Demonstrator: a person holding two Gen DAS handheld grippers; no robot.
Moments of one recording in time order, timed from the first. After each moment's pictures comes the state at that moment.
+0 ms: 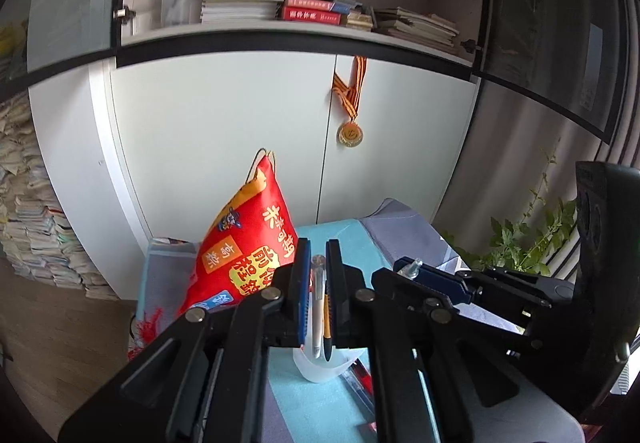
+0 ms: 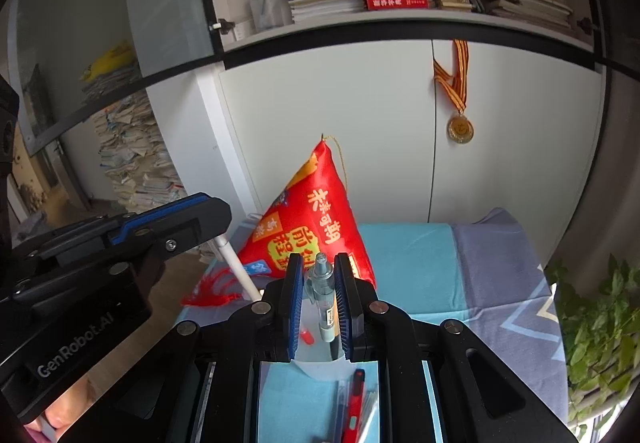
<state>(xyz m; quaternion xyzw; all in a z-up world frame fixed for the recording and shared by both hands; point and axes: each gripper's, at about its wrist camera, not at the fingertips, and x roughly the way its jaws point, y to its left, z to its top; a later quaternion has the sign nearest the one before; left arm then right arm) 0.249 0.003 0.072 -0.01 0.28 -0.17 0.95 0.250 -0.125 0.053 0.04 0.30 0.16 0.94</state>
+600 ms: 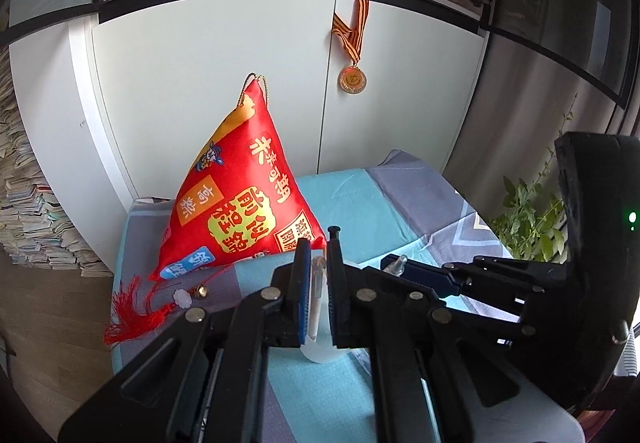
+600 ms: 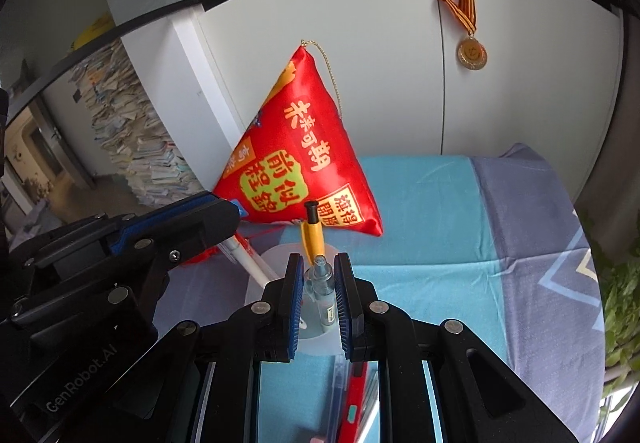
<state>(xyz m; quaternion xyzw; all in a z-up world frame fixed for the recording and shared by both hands) 0.269 -0.012 0.017 0.02 0.33 -0.17 0.93 0.283 -0.129 -0.014 0.06 0.38 0.17 0.91</state>
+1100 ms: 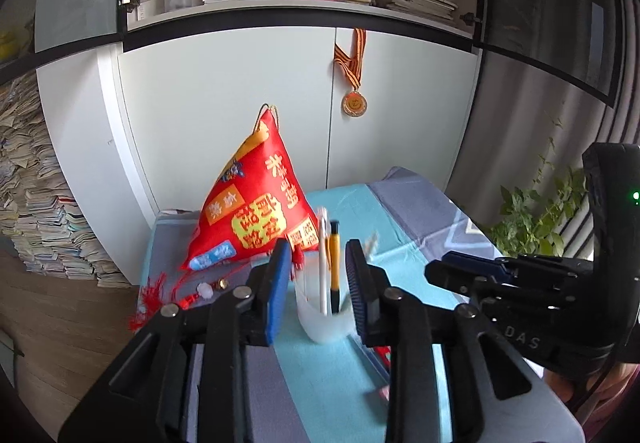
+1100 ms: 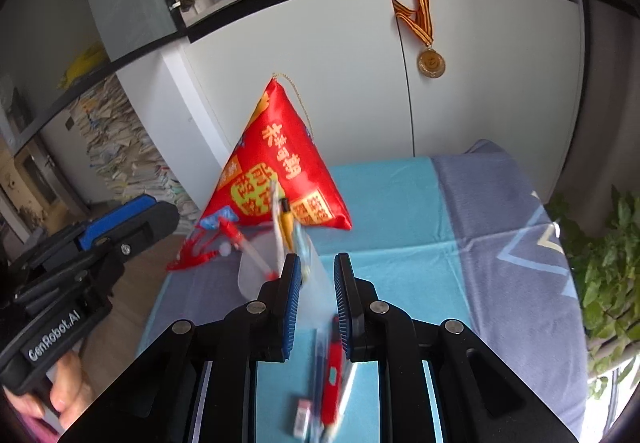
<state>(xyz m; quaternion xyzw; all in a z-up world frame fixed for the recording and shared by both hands) 0.207 -0.002 0.036 0.03 0.29 -0.15 0.95 0.229 -0.166 0.008 0.08 0.36 0.14 0.92</state>
